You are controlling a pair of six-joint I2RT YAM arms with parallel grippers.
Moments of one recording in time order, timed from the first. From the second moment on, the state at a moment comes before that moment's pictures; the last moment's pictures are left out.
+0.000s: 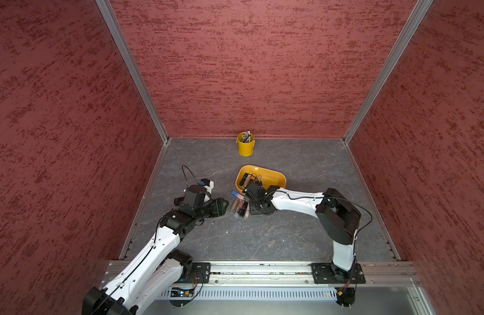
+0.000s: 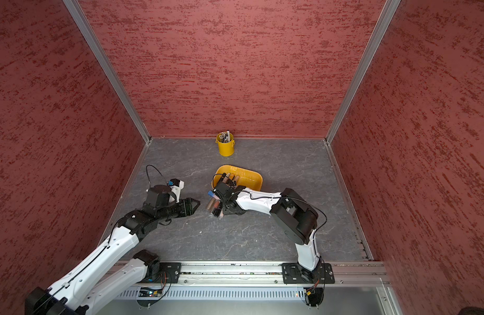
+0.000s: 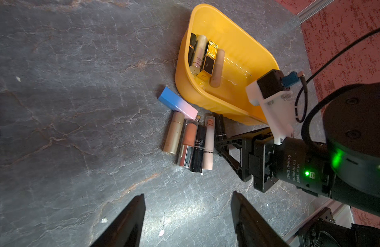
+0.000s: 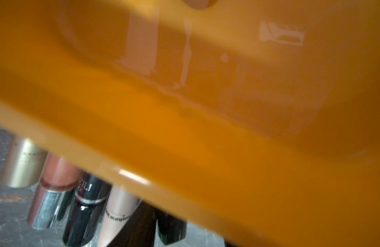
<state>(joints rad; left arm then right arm) -0.39 0.82 0.58 -0.52 0.21 -0.54 0.91 1.93 1.27 -0.60 0.13 0.80</state>
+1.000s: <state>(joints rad) -0.38 0.84 0.56 -0.48 0.29 -0.57 0.91 1.79 1.13 -0.55 0.02 0.76</state>
